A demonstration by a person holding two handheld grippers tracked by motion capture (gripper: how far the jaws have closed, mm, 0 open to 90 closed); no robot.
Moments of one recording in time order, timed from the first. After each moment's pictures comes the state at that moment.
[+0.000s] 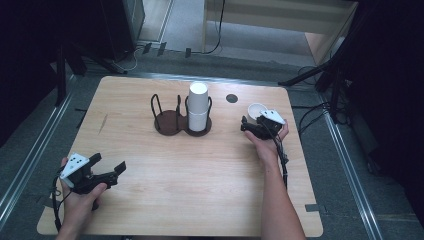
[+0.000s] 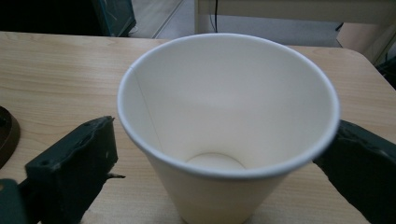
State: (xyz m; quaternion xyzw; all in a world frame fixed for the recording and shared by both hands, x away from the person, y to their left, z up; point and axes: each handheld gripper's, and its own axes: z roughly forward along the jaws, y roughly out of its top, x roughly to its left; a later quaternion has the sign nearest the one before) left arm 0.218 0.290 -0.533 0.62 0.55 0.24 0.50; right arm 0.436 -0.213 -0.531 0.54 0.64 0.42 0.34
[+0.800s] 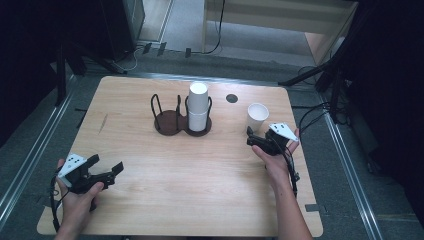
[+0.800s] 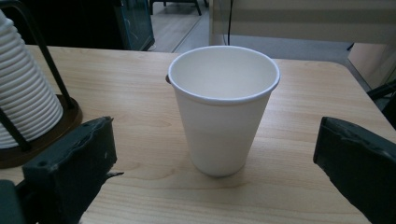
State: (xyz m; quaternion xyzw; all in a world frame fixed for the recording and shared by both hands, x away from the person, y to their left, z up) left arm 0.221 0.300 -0.543 0.62 0.56 0.23 0.49; right arm 0.374 -0.230 -0.513 0.51 0.64 0.46 0.34
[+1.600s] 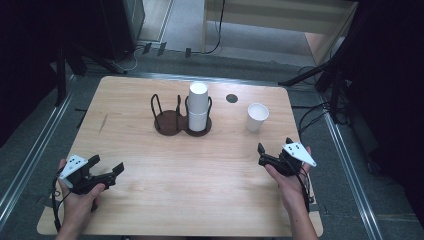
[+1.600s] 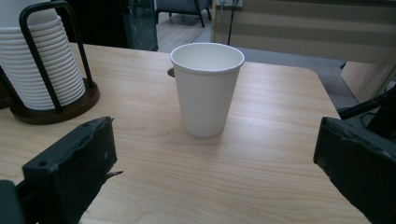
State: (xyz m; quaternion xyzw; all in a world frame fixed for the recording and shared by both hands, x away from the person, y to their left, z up) left arm 0.222 0.299 -0.549 0.62 0.56 0.23 0.50; right arm 0.308 -0.261 -0.506 0.48 0.65 0.47 0.36
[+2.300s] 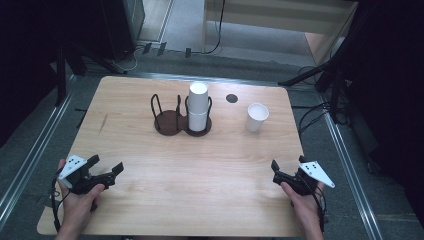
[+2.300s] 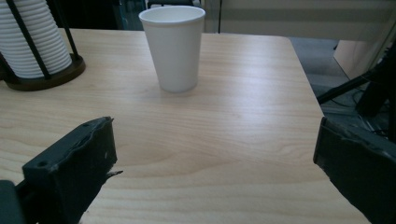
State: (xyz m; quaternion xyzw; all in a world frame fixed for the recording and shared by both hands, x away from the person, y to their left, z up) left arm 0.221 0.300 -0.549 0.62 0.56 0.23 0.50; right arm 0.266 -0.306 -0.527 0.51 0.64 0.47 0.35
